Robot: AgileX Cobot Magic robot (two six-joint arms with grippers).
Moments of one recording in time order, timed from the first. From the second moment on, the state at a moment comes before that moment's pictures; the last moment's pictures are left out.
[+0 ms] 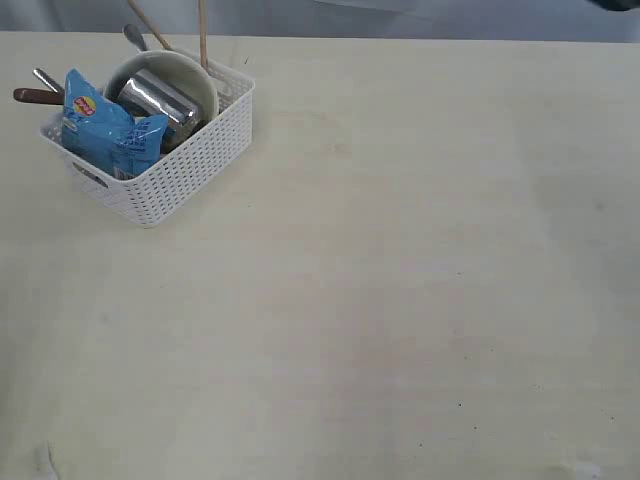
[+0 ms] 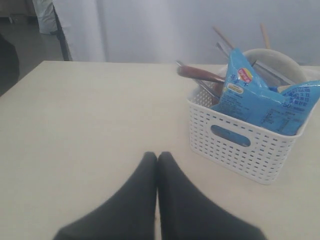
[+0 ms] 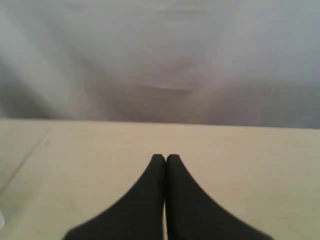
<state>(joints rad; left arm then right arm) 0.12 0.05 0.00 0.25 0.31 -0.26 0.20 1.38 -0.92 -0.58 0.00 0.68</state>
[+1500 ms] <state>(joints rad) 0.12 0.05 0.00 0.25 0.31 -0.26 0.61 2.01 -1.76 0.69 0.89 -0.83</state>
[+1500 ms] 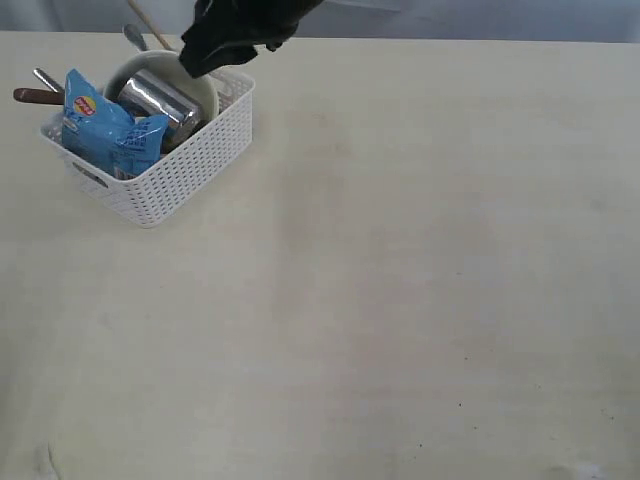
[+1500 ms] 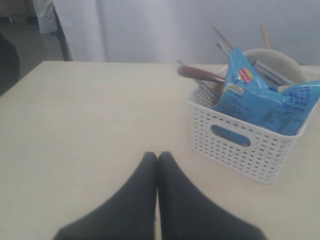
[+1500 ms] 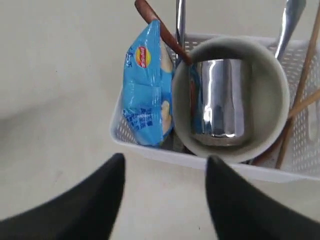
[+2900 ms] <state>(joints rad) 0.12 0.05 0.00 0.25 0.31 -0.26 0.79 2.23 -1.80 0.74 0.63 -0.92</state>
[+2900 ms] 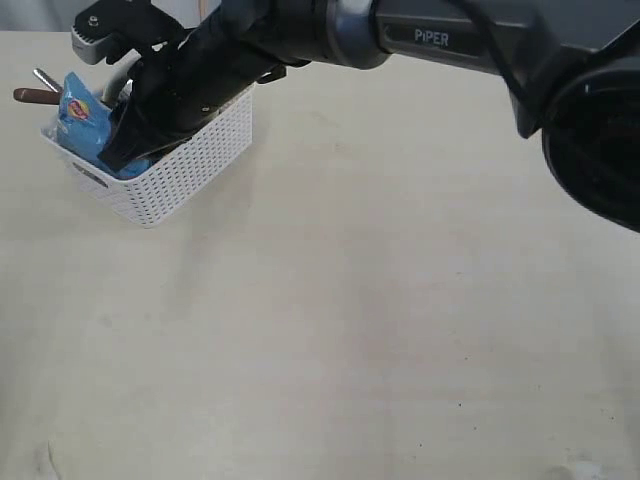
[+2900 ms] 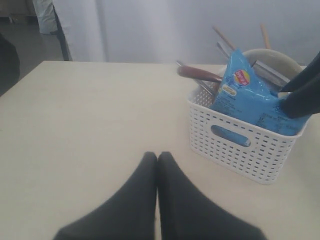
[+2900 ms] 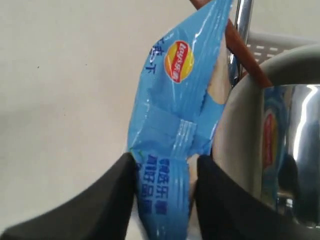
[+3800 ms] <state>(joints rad) 0.12 0.05 0.00 0.25 0.31 -0.26 0.79 2.03 -1.80 0.69 0.75 -0.85</state>
